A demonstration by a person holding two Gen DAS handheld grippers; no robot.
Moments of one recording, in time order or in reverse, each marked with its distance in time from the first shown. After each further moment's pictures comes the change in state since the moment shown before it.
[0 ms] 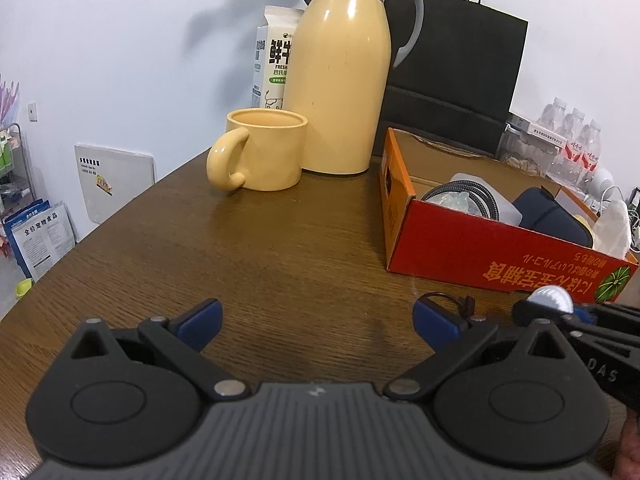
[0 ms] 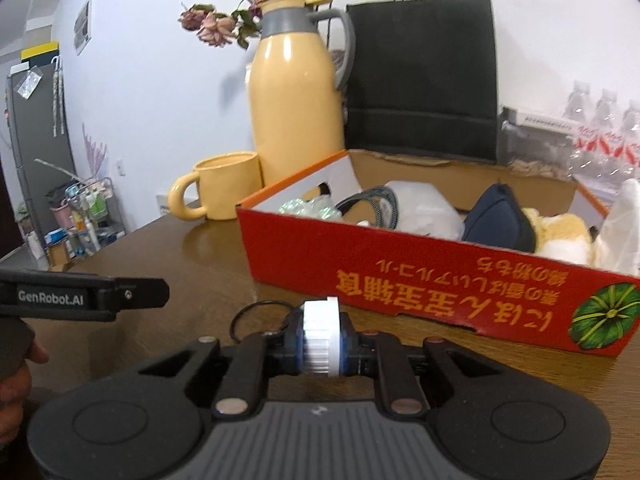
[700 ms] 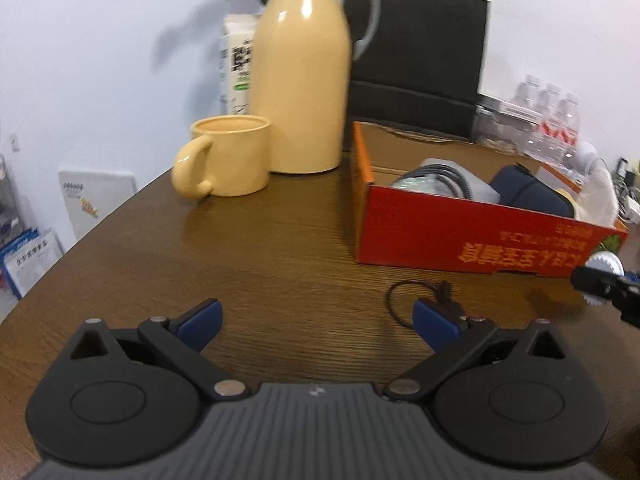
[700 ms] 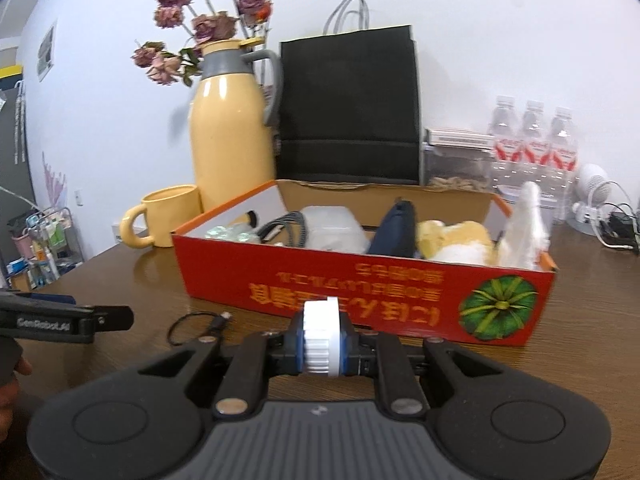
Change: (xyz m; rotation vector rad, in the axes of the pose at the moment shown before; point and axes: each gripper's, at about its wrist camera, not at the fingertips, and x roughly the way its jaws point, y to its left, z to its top) left arm 0.002 -0.028 -0.010 0.112 -0.026 -0.032; right arm -0.043 -0.044 -0.012 0.055 -0.075 -0.138
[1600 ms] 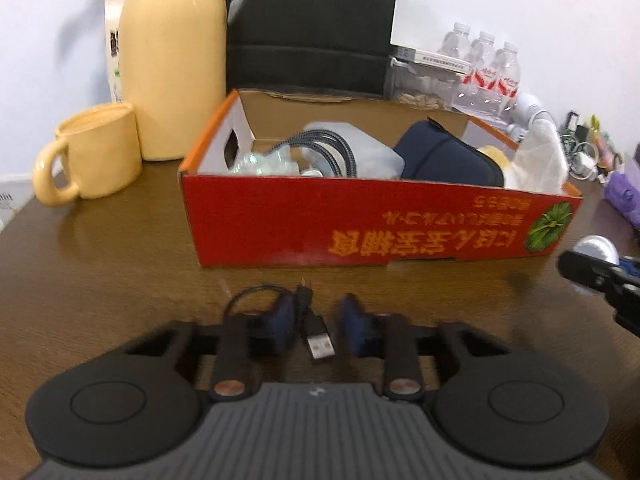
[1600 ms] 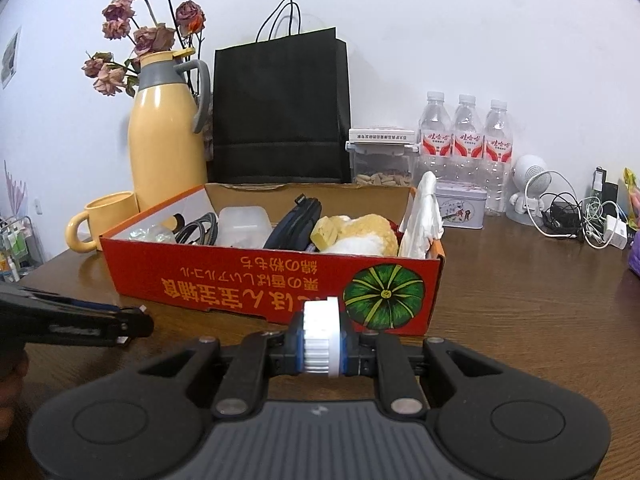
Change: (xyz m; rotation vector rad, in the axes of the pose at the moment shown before) left arm 0.049 -0.083 0.013 0.094 0.105 -0.143; right arm -0.014 -0.049 -0.007 0.023 -0.001 -0.108
